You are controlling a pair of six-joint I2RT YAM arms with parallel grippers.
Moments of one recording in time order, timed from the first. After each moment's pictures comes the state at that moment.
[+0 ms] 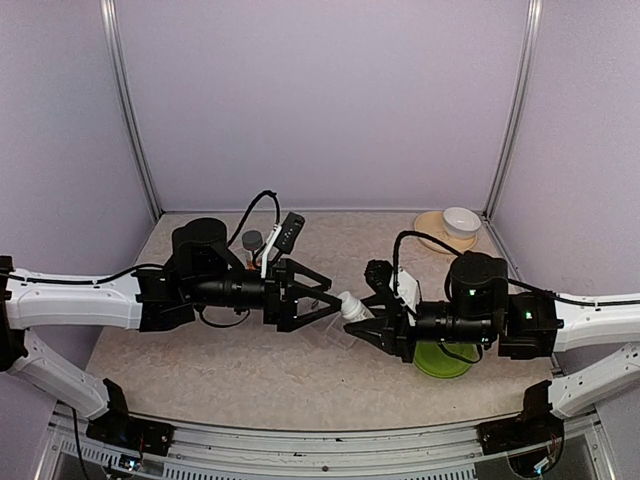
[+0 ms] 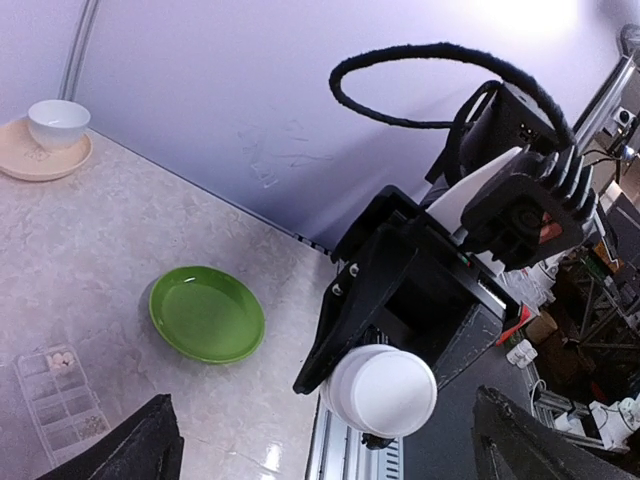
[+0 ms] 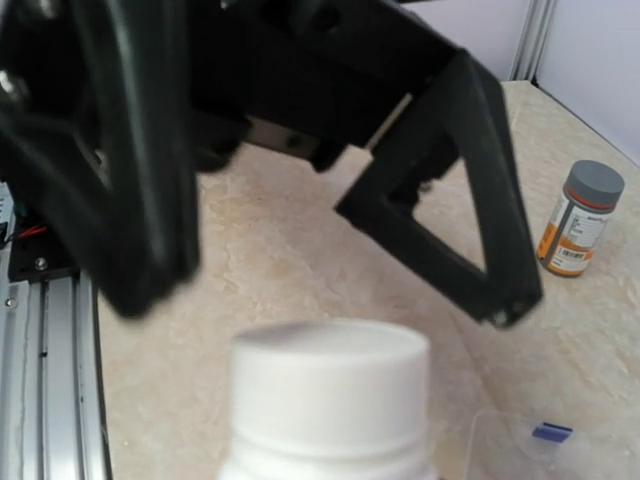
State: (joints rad) left arm -1.00 1.35 0.86 0.36 0.51 -0.42; right arm 1.21 1.08 0.74 0.07 -0.03 -0.08
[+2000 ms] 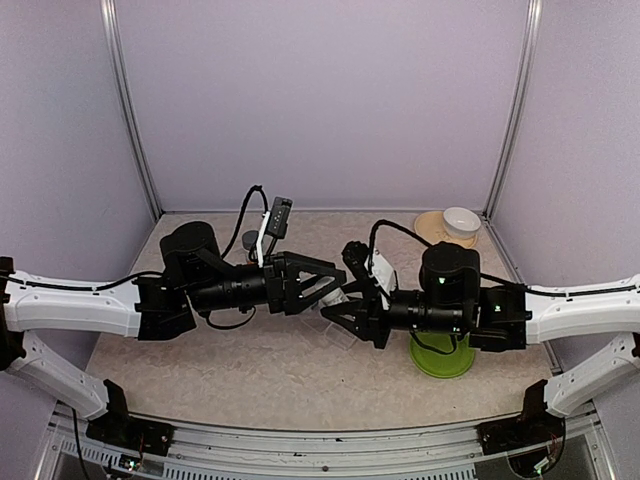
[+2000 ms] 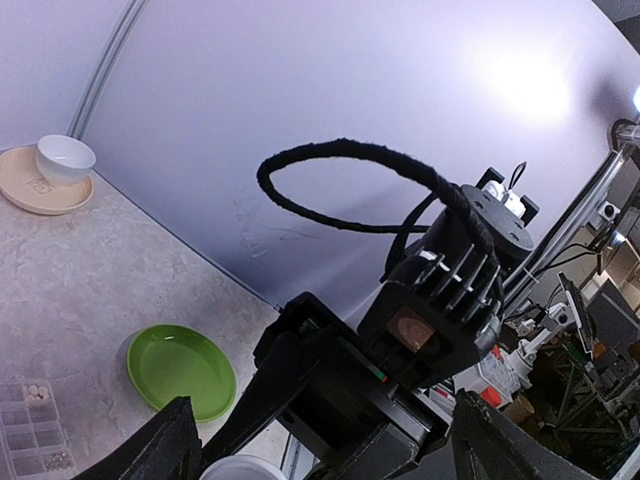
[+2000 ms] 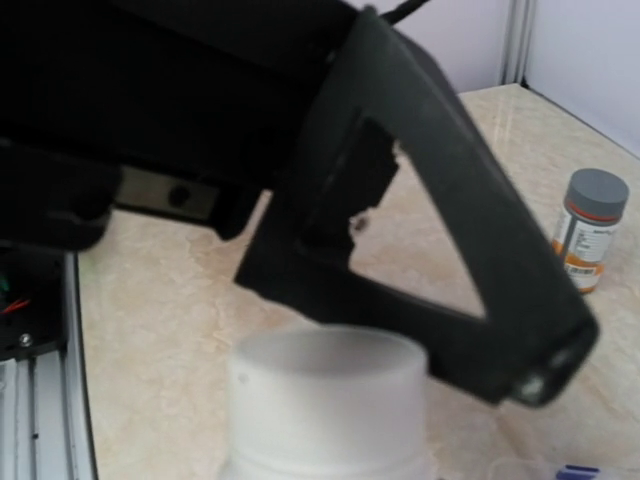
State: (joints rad) left arm -1.07 1.34 0.83 0.56 0.33 -0.63; right arm 1.16 1.25 0.81 0.21 -0.03 0.03
